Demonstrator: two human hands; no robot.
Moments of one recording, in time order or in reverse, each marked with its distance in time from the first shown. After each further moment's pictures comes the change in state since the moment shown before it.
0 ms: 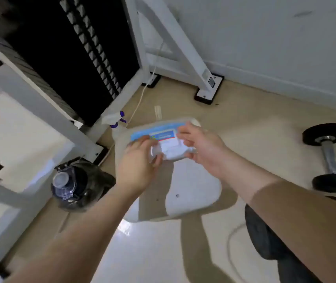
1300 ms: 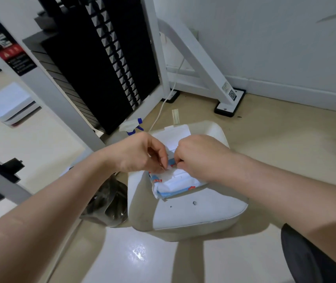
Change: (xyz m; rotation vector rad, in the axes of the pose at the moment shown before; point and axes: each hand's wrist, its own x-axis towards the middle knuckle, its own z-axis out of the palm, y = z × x) left_hand 0.019 -0.004 -0.061 -0.149 -0.593 0.117; right_hand 0.008 0.011 0.032 -1.551 -0.188 -0.718
